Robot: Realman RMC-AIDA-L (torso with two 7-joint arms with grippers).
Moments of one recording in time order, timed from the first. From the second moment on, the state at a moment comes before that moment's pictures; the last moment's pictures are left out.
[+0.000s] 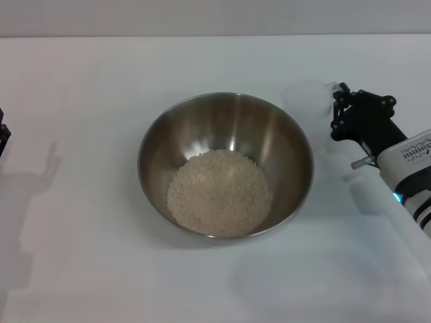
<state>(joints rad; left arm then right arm) -0.10 -2.08 -1.12 -0.35 2.66 1.37 0.03 0.49 2.09 0.35 0.26 -1.90 -1.04 -0.16</state>
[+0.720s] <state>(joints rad) -0.10 -2.08 -1.11 -0.35 2.66 1.37 0.03 0.47 2.09 0.35 0.27 -1.91 -1.04 -0.16</state>
